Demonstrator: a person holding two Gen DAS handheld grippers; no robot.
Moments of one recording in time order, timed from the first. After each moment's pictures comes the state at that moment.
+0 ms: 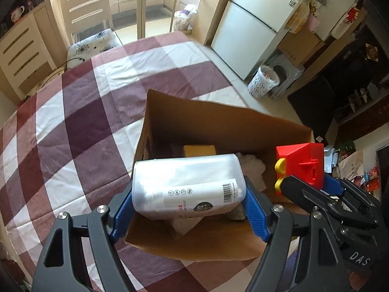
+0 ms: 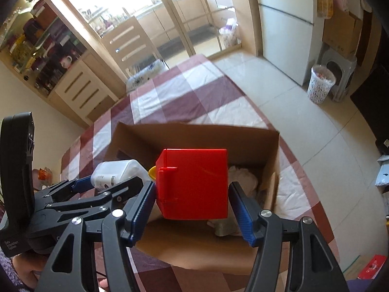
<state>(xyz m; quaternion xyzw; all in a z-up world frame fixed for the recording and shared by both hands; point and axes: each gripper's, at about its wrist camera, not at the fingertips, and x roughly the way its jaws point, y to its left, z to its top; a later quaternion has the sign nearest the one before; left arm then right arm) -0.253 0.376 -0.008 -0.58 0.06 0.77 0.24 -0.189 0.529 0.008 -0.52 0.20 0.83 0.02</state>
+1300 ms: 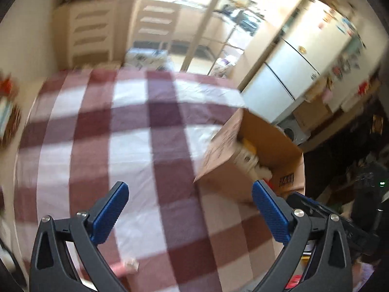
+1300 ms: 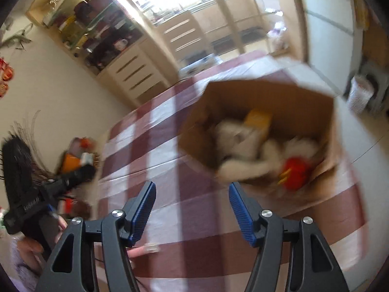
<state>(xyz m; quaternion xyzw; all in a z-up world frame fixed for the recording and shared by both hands) -0.141 0.155 0.052 -0.51 -0.12 0.84 0.15 -0.113 0.433 0.032 -0.49 0.22 0.83 -0.13</state>
